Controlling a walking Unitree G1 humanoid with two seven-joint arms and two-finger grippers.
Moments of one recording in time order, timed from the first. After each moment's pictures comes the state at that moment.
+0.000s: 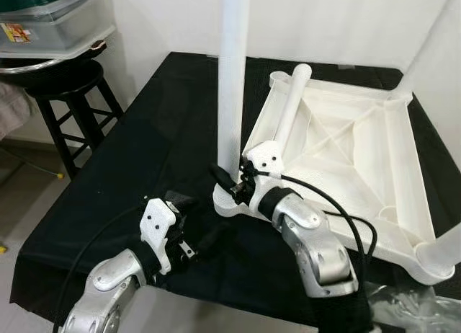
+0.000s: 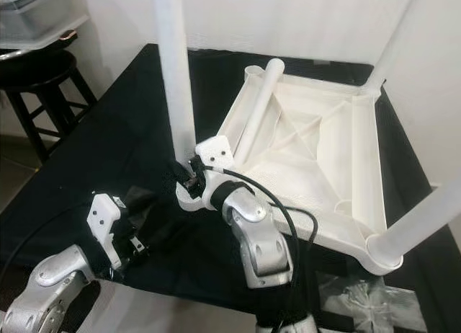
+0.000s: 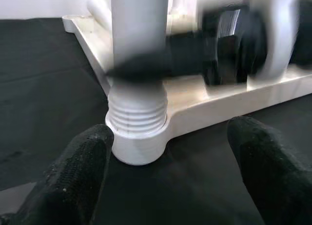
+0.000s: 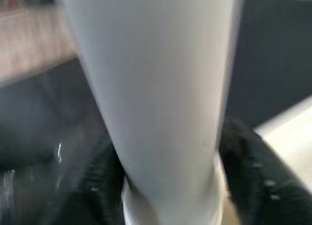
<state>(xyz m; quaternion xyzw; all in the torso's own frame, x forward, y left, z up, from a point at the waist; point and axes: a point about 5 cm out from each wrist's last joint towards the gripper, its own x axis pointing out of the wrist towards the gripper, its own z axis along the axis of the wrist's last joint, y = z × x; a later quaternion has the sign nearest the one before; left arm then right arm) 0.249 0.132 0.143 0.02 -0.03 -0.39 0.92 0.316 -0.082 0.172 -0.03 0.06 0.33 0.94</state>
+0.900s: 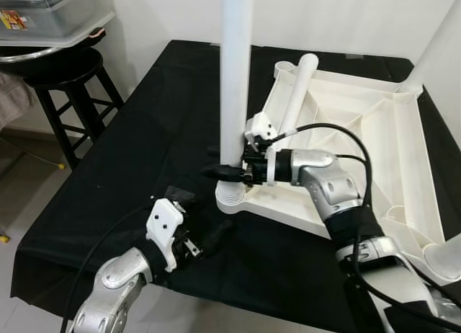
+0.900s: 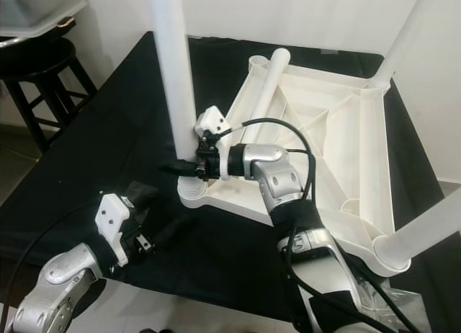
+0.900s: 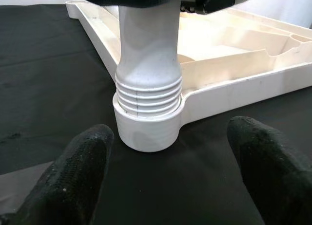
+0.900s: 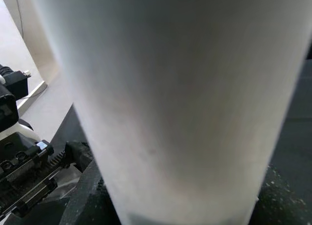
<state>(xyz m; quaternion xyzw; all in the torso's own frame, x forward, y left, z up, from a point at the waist) 0.252 0.126 0.135 0.03 -0.03 -0.38 0.92 0.357 -0.088 0.223 -0.08 0.00 0.60 0.80</state>
